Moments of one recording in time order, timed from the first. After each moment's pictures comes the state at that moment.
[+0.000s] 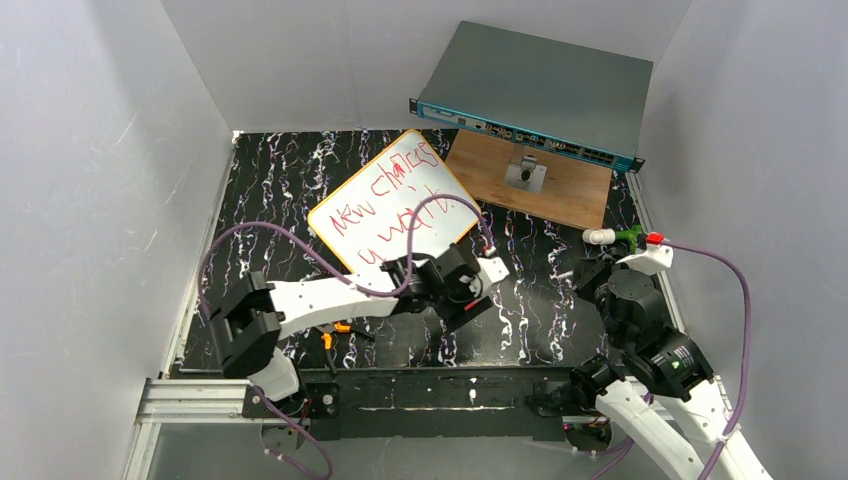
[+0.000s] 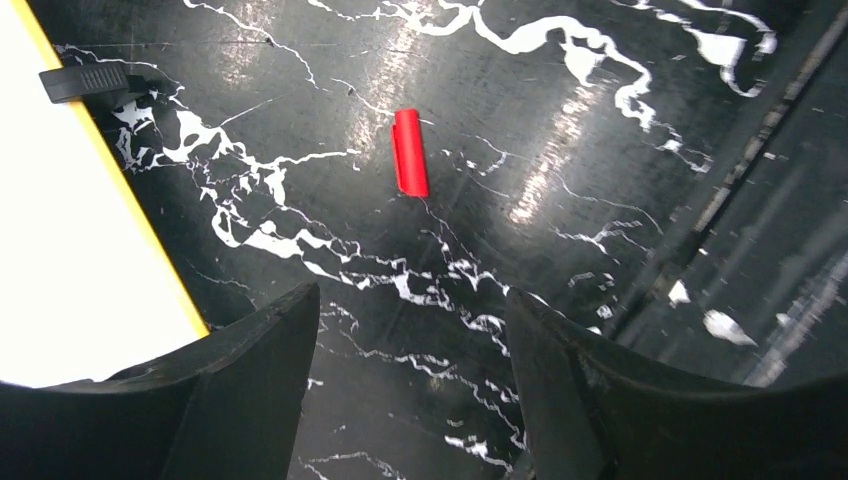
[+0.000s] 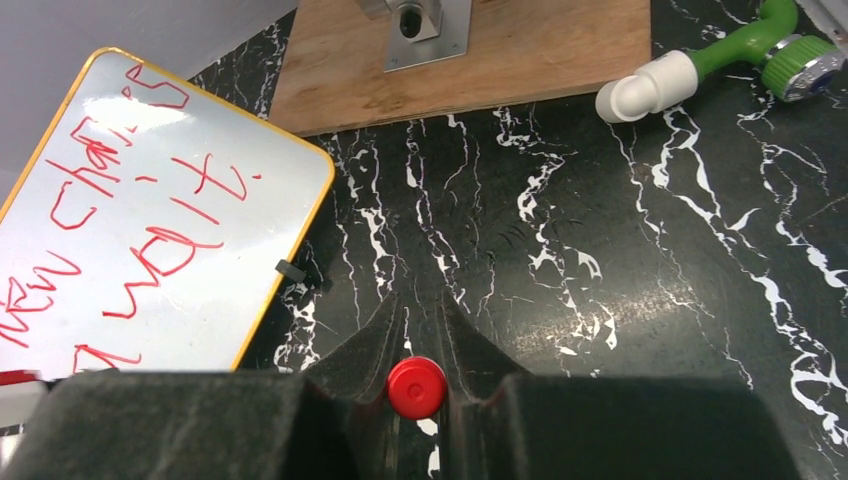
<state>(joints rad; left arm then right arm) -1.12 1.57 1.14 -0.49 -0.05 0.04 0.58 0.36 0.71 -0.72 0.55 0.68</state>
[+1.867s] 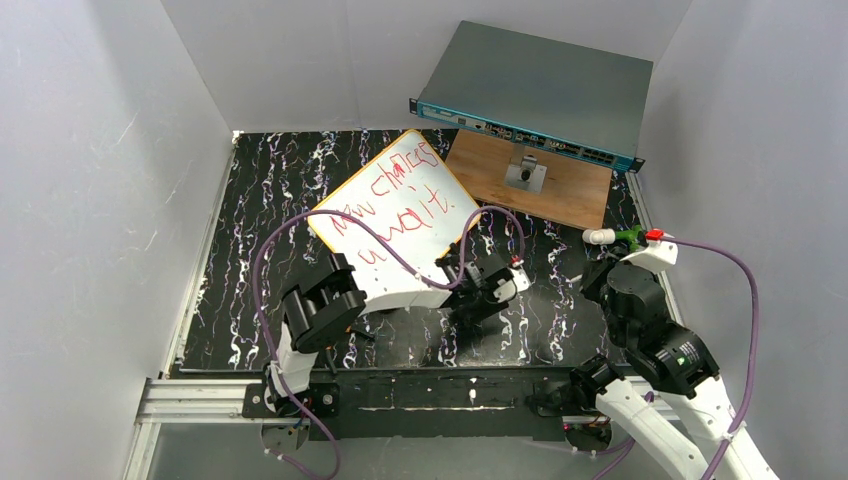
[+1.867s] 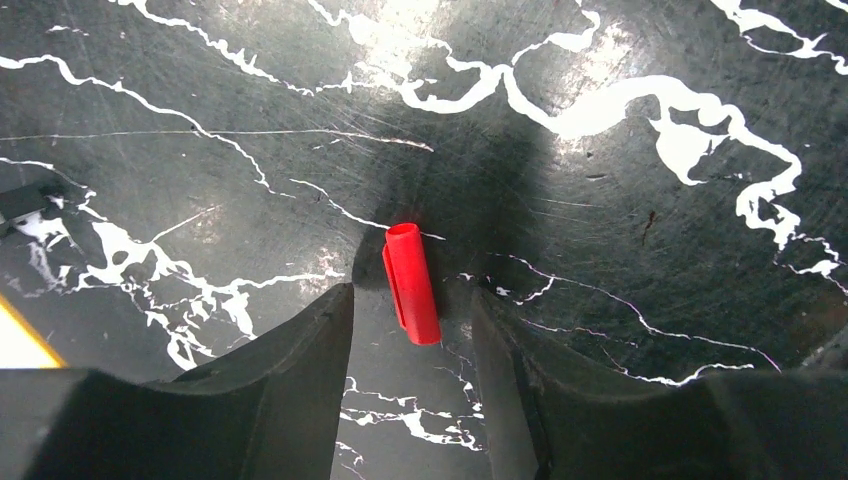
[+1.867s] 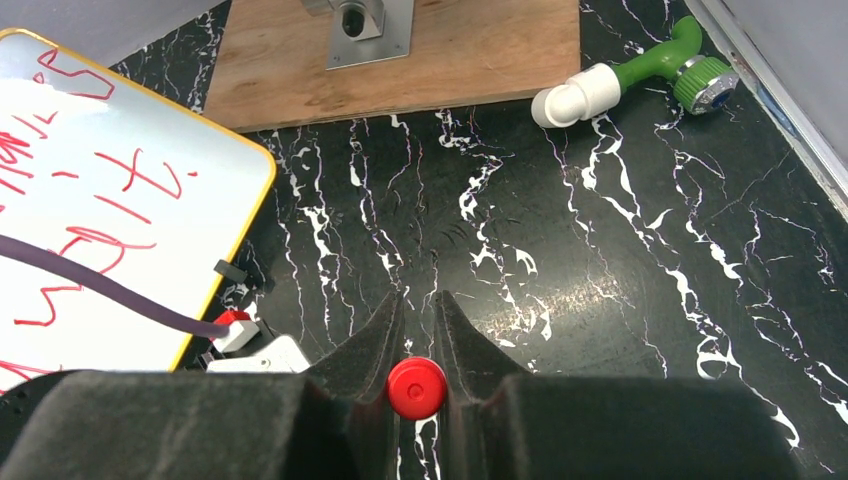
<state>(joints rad) -1.16 1.99 1.36 -0.51 -0.16 0.11 0.58 0.40 0.78 -0.82 0.62 0.63</state>
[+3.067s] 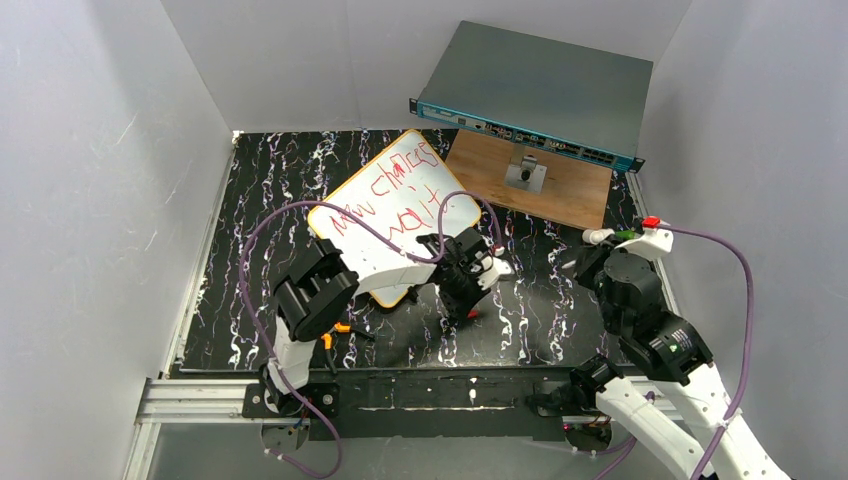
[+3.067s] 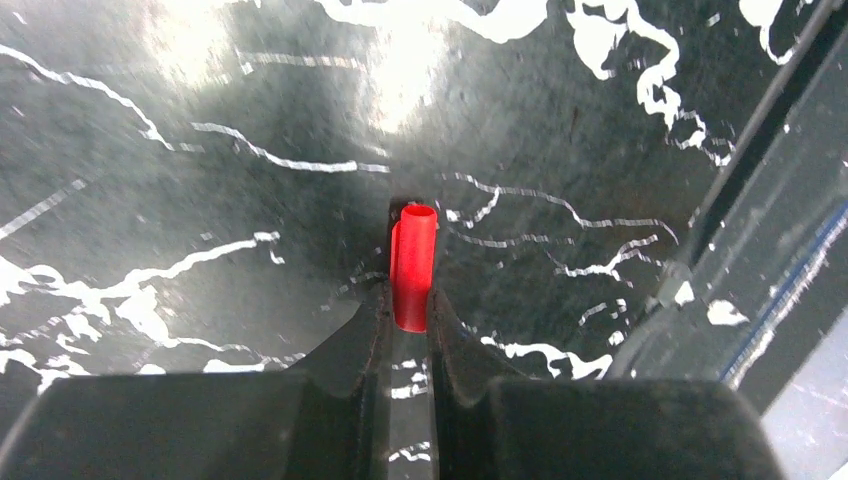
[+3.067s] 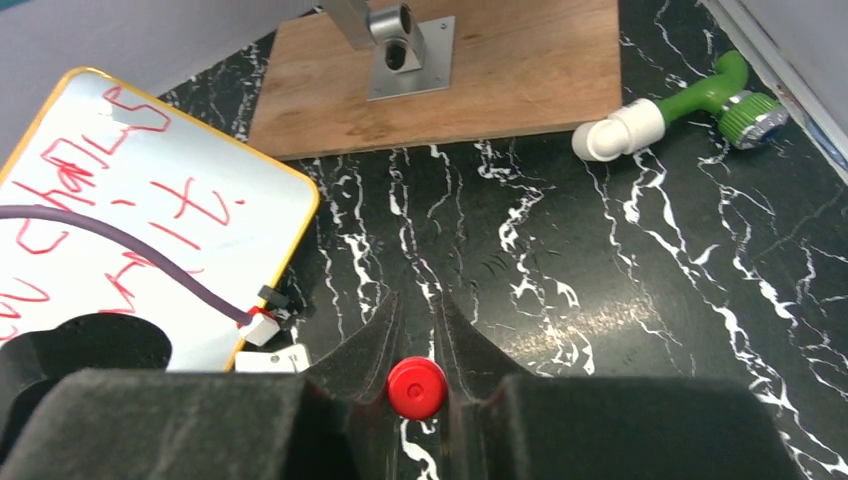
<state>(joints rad) -1.00 1.98 1.36 -0.59 0.32 0.14 0.58 0.48 0.79 -0.71 0.61 0.62</state>
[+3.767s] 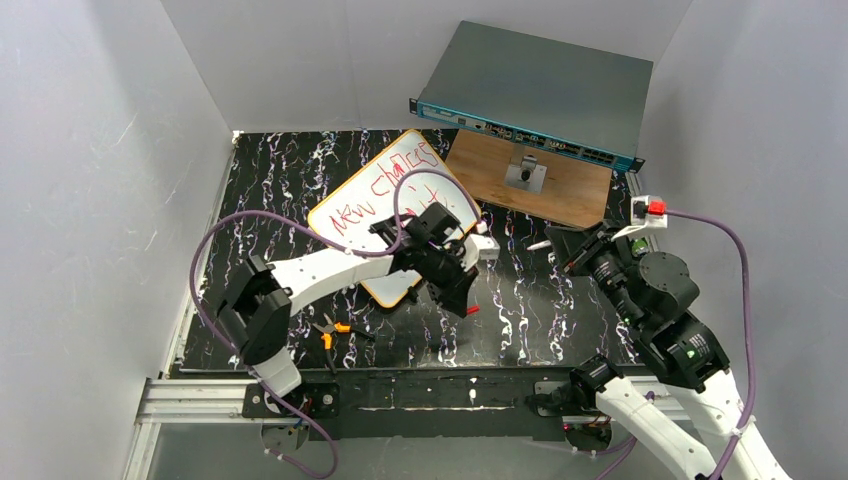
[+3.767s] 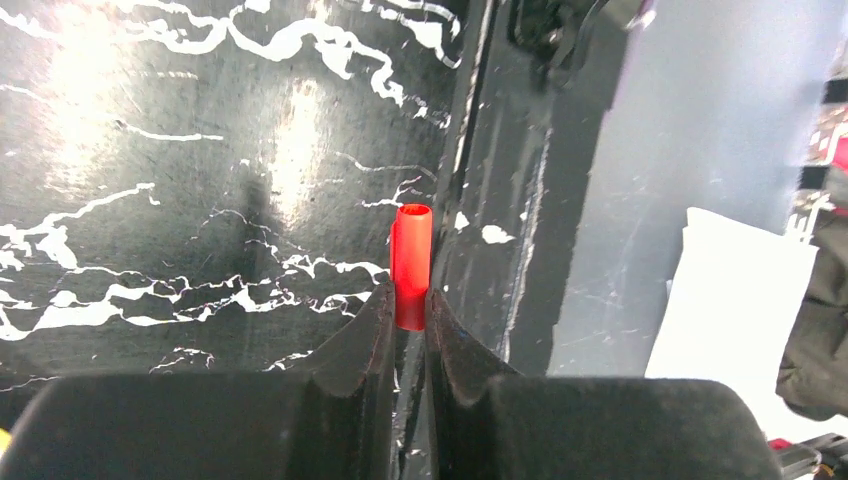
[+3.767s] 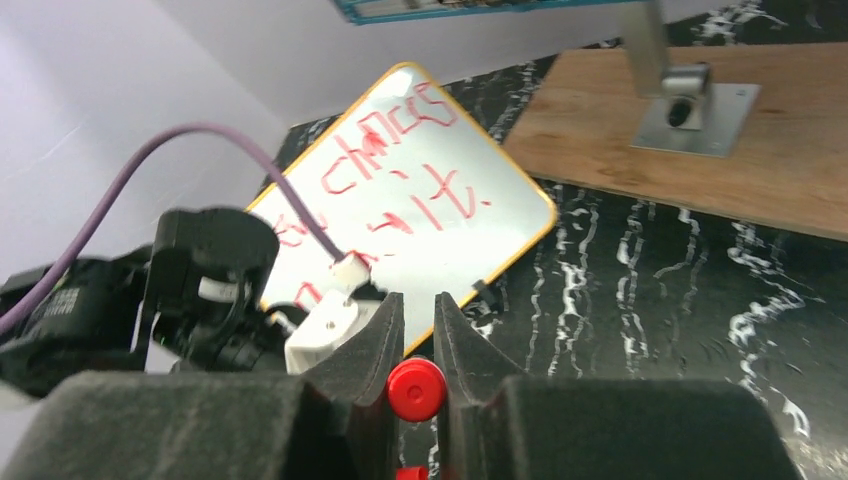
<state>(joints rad) -0.92 1.69 1.27 -0.66 0.64 0.09 0.58 0.48 0.89 -0.48 0.21 0.56</state>
